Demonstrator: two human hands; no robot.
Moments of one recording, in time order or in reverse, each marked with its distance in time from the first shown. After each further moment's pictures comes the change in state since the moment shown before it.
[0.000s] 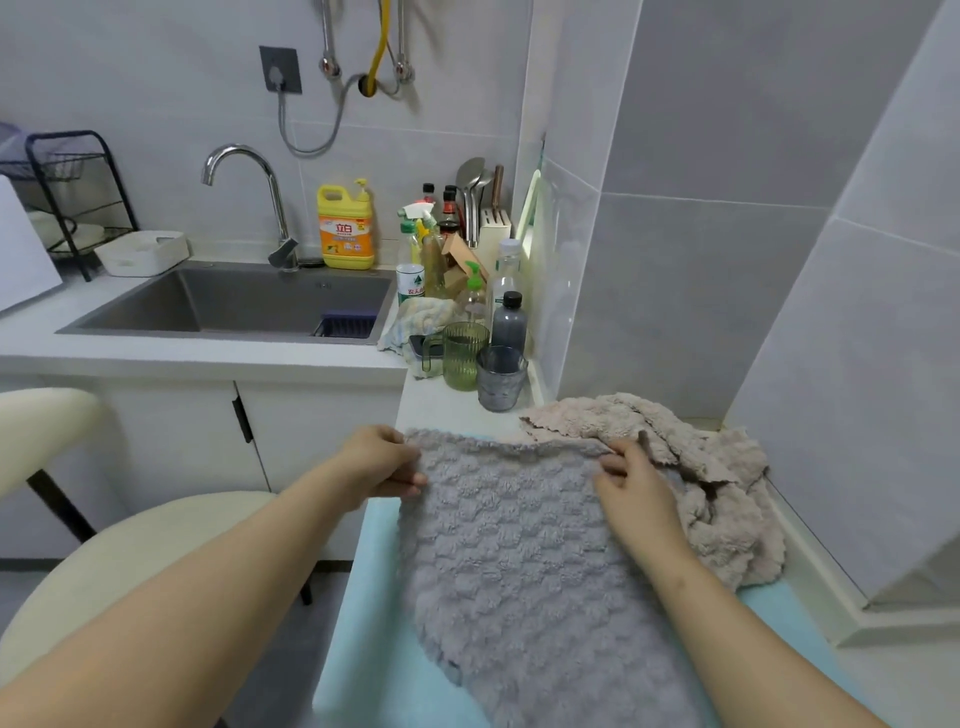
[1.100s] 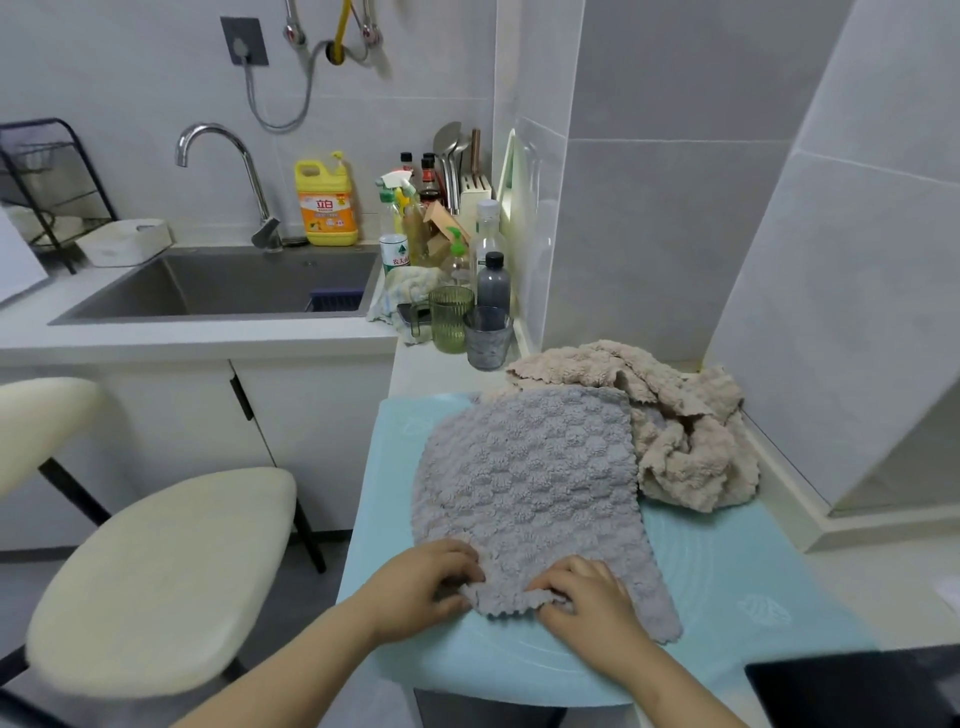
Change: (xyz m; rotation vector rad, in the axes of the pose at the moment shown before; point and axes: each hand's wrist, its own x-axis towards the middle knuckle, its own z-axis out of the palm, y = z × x) left_hand -0.061 -0.135 0.041 0.960 -0.422 0.673; right_hand -0.098 0.098 0.046 -0.413 -0.499 -0.132
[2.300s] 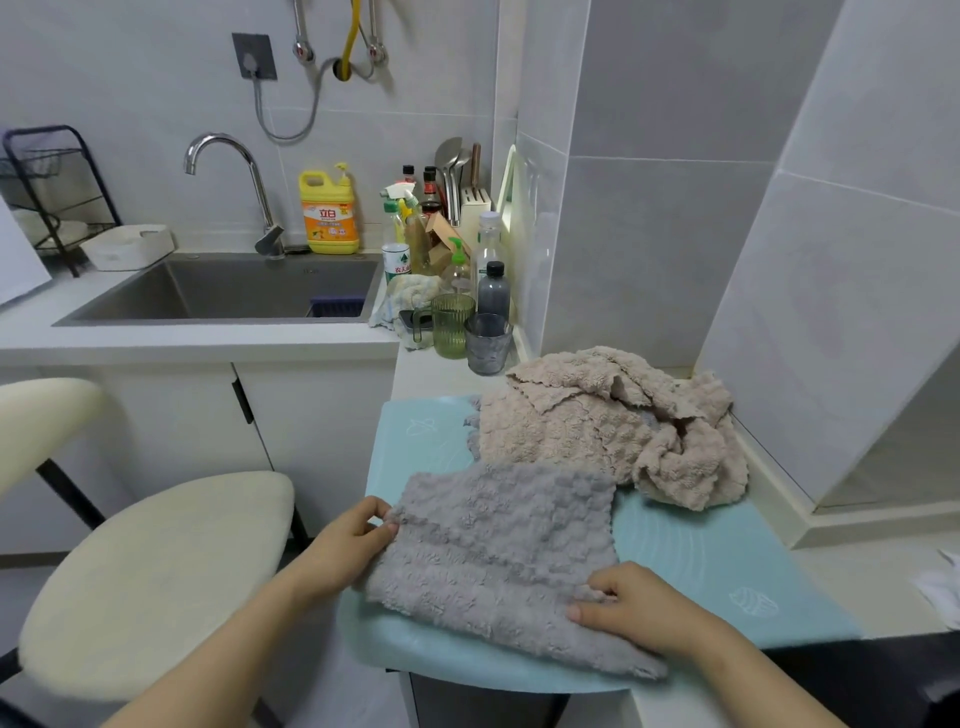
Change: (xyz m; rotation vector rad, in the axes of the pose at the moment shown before) left_hand -0.035 -0.033 -0.038 -0.713 0.262 -0.482; right_hand -0.023 0.015 -0.046 0.163 -0.144 -0.001
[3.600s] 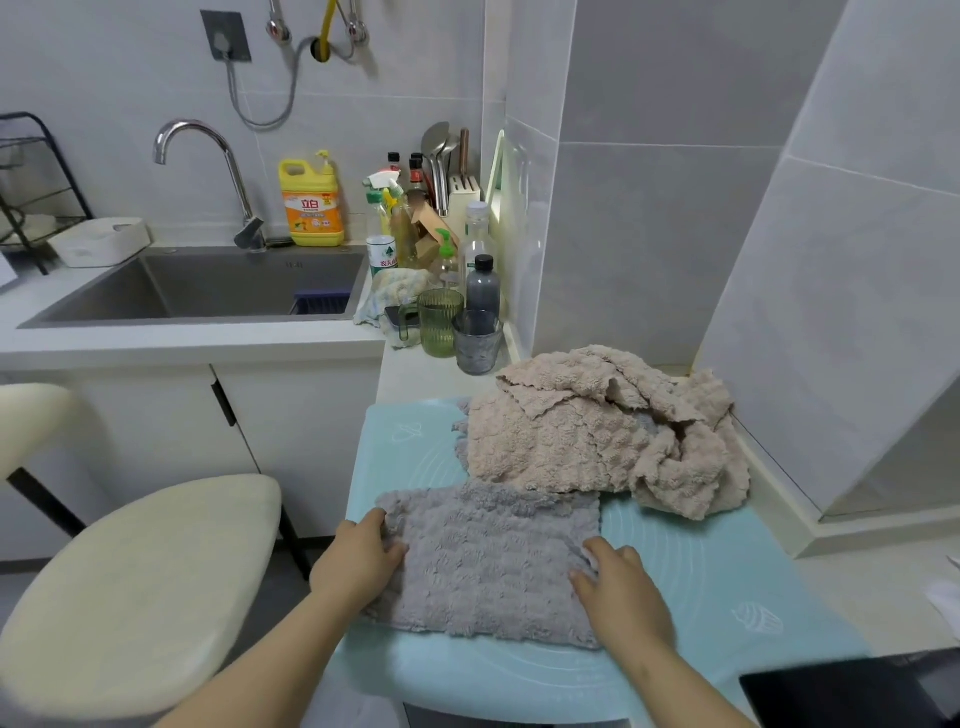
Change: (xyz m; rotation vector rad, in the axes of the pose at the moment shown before) left_hand 0.033 0.009 0.037 0.695 0.202 -0.163; right_hand 0.027 -0.006 0.020 -0.132 0.389 0.336
